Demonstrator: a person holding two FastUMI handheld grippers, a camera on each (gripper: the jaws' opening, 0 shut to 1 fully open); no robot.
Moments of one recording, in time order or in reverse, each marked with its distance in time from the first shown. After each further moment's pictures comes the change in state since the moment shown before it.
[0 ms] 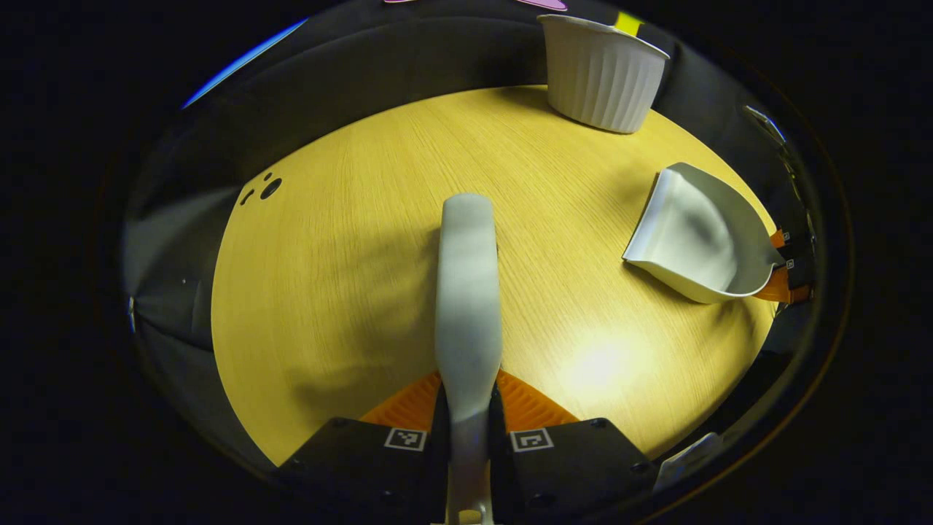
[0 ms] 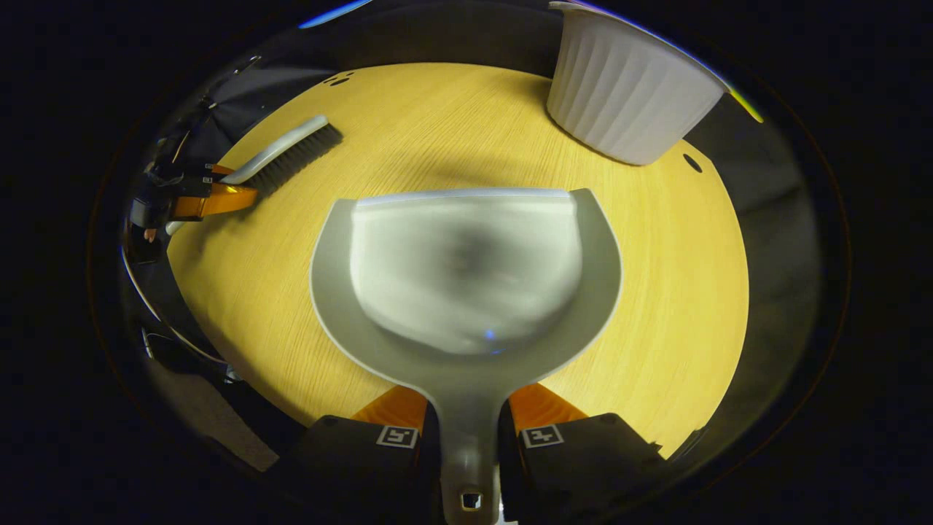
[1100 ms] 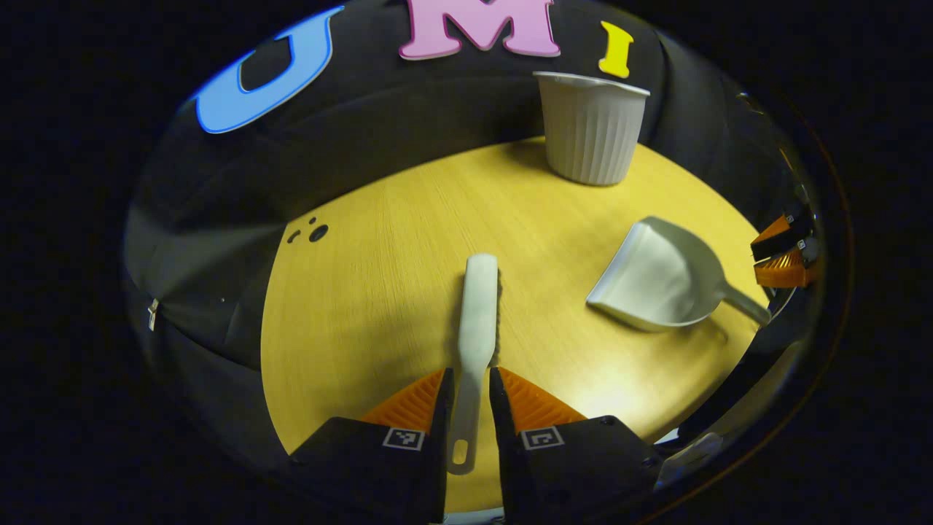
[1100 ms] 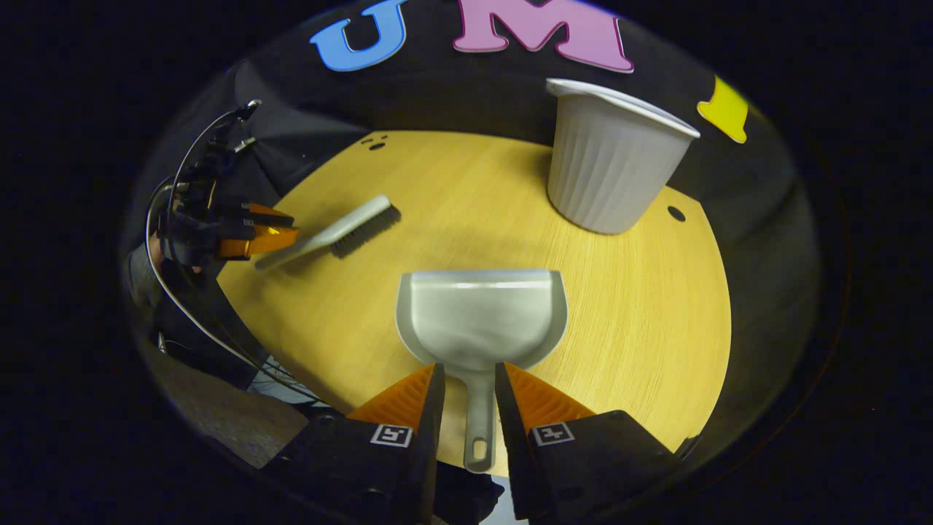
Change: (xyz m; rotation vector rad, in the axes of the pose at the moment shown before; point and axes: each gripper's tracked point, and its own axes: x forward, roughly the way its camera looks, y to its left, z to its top) left arm -0.101 -0.006 0.040 -0.045 -0.271 0.075; right arm -0.128 0.016 0.056 -0.016 -0.329 0.111
